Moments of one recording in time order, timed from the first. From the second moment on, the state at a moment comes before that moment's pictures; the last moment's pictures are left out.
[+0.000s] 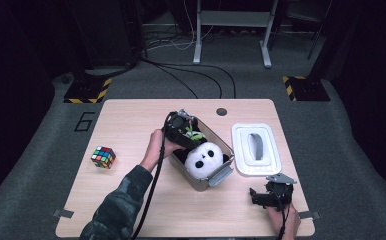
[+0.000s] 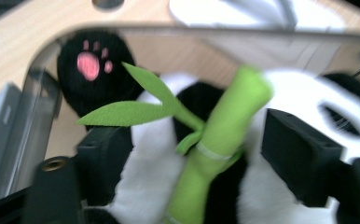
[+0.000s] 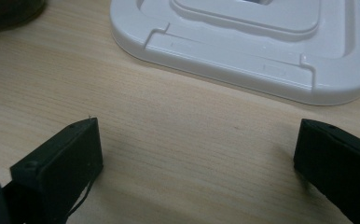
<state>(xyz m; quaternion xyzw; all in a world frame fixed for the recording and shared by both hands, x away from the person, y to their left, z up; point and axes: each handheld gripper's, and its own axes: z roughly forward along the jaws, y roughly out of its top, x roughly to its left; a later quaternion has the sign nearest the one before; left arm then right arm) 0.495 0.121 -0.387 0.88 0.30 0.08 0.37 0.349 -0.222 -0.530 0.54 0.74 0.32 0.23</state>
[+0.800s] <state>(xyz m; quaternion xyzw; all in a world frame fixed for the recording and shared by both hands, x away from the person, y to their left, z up) 0.493 0.092 -0.403 0.91 0.29 0.05 0.30 0.349 -0.222 -0.530 0.54 0.74 0.32 0.23</state>
